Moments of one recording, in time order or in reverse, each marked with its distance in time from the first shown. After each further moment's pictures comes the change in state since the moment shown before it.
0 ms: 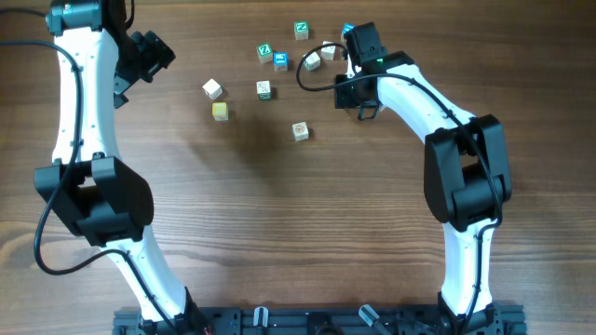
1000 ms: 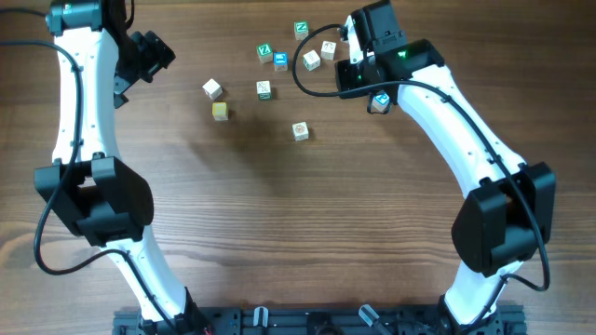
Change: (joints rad) left arm 0.000 0.000 0.000 0.000 0.000 0.000; right arm 0.043 -0.294 0.000 -0.155 0.000 -0.113
